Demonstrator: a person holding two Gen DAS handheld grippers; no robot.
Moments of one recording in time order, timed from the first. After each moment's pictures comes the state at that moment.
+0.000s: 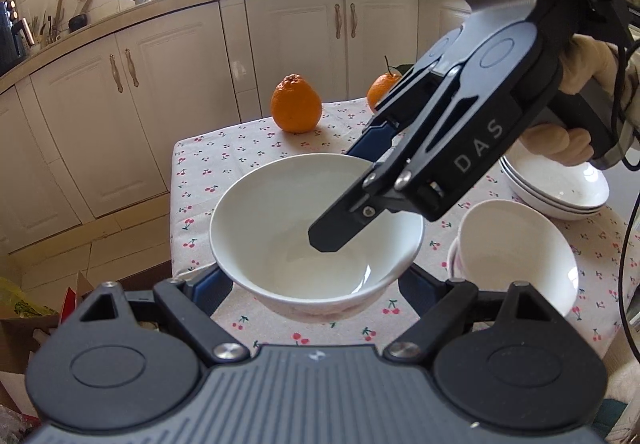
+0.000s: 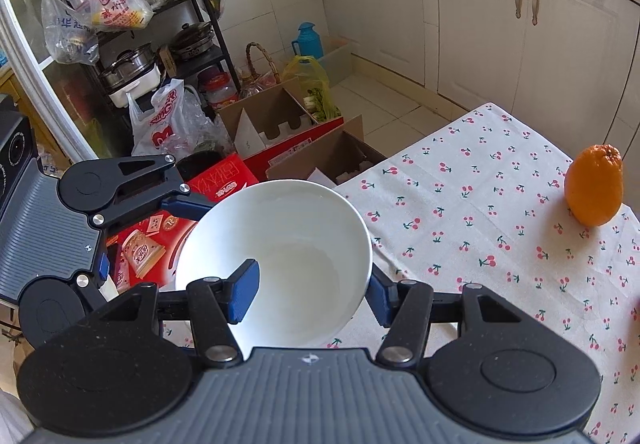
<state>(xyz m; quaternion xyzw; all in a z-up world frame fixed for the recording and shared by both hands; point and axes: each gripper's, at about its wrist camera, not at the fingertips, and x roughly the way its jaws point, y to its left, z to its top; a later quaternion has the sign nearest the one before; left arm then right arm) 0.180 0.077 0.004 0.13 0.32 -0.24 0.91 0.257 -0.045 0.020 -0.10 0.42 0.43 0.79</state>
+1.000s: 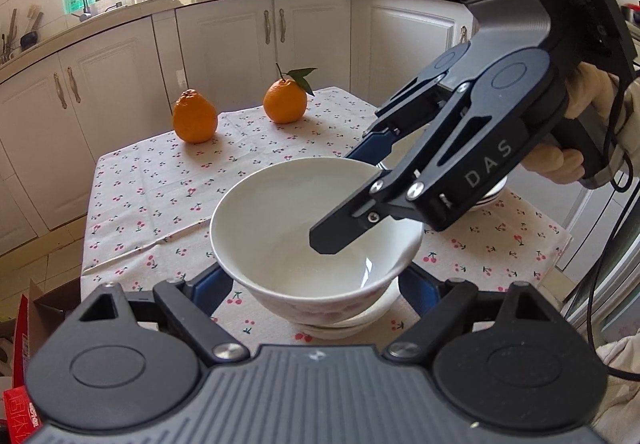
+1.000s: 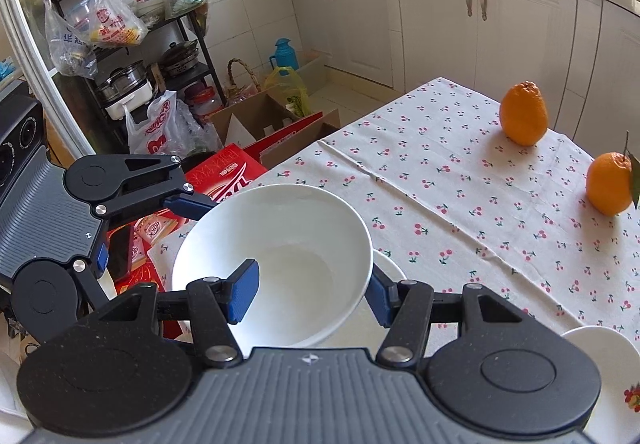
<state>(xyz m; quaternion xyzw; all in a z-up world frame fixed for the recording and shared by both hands) 0.111 -0.006 0.012 0.13 0.32 -0.31 0.89 0.154 -0.147 0.028 -0.07 0.41 0.39 0.82</state>
